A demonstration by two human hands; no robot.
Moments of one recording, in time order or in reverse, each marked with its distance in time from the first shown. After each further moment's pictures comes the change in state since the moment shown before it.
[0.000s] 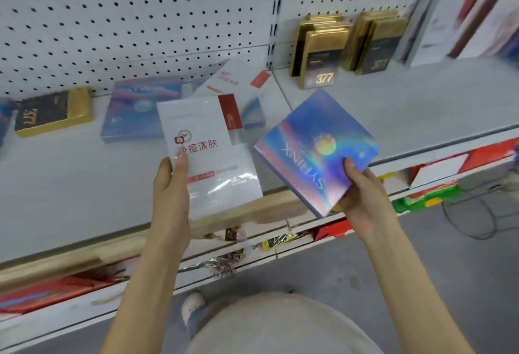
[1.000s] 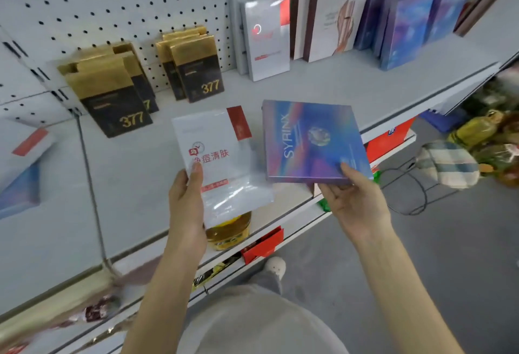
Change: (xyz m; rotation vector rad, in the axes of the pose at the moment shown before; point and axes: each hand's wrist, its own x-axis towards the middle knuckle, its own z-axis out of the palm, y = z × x) left_hand -0.036 -0.092 0.386 -0.008 -0.189 -0.162; right_hand 0.093 -0.206 -0.269 0.392 0.201 -0.073
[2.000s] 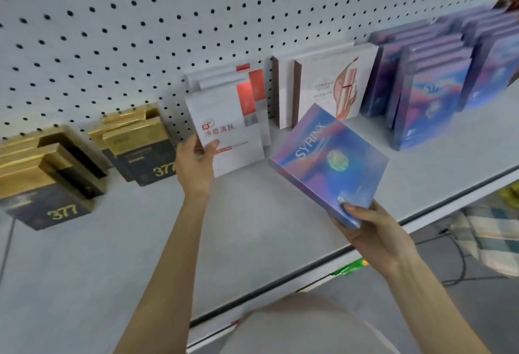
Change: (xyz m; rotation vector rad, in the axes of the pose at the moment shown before) left_hand 0.257 0.028 0.191 0.573 0.358 0.530; right_hand 0.211 -0.146 0.006 -0.174 -0.296 0.230
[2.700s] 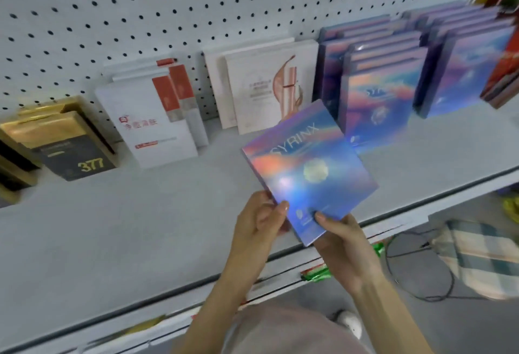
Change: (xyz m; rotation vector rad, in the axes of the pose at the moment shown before) left_hand -0.221 0.099 0.117 -0.468 -0.505 -0.249; right_hand 0.010 -0.060 -0.095 -0.012 -0.184 -0.004
